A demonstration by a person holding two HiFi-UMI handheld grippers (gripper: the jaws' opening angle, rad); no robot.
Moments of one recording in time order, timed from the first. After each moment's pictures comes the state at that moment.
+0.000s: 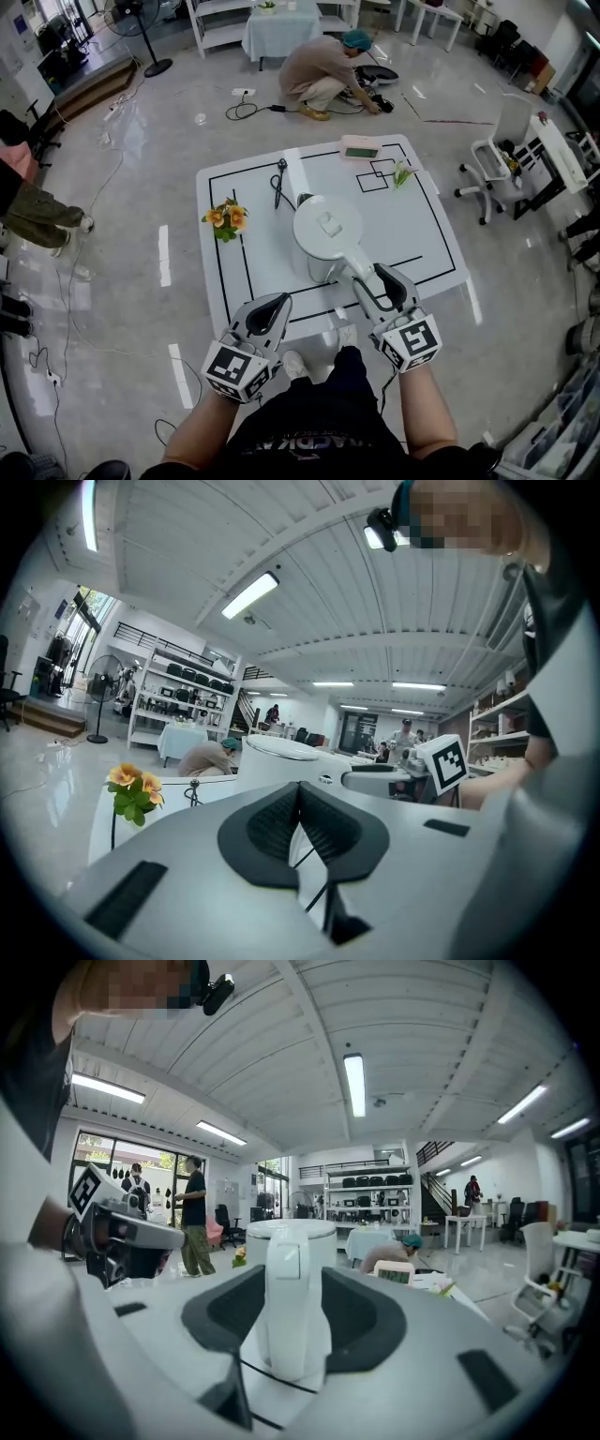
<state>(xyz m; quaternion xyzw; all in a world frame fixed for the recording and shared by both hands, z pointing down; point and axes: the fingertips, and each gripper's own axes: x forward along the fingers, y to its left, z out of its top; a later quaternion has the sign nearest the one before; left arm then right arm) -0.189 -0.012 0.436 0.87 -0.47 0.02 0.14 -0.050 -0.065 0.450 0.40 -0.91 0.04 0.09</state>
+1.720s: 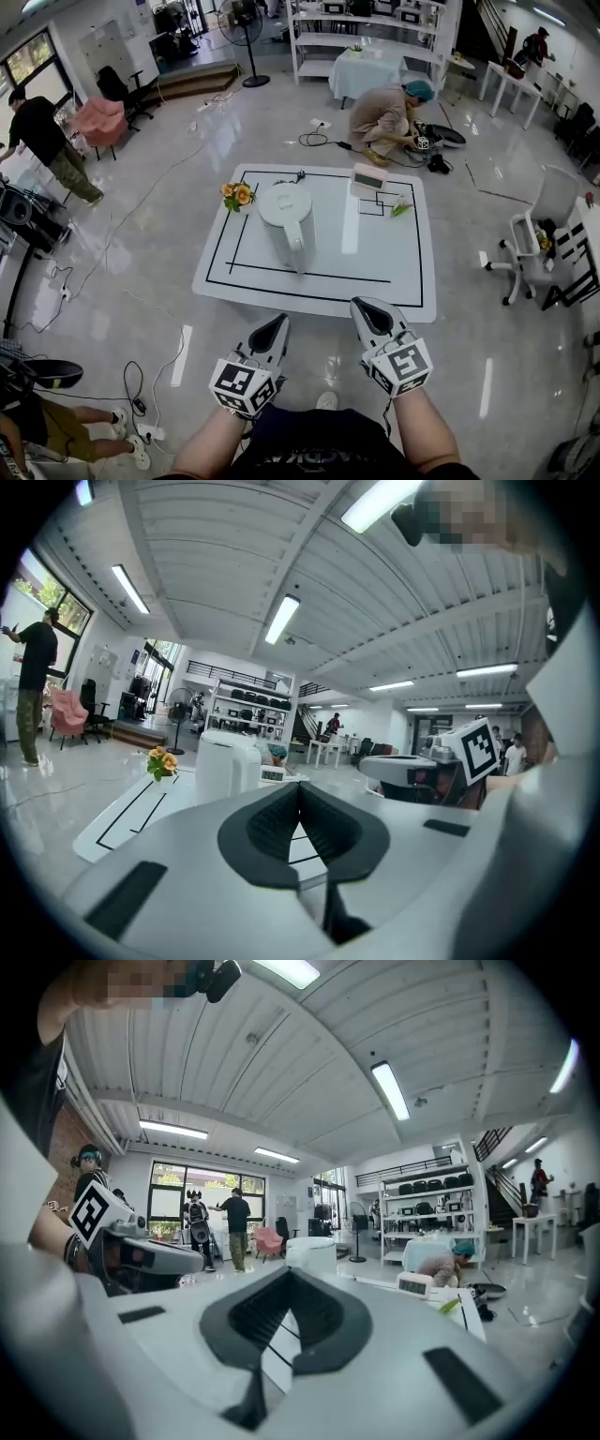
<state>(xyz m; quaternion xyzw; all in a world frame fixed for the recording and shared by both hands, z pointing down) 0.011 0.089 0.420 0.73 -0.67 0.00 0.13 0.116 0.008 0.408 0.21 -0.98 0.02 0.06</state>
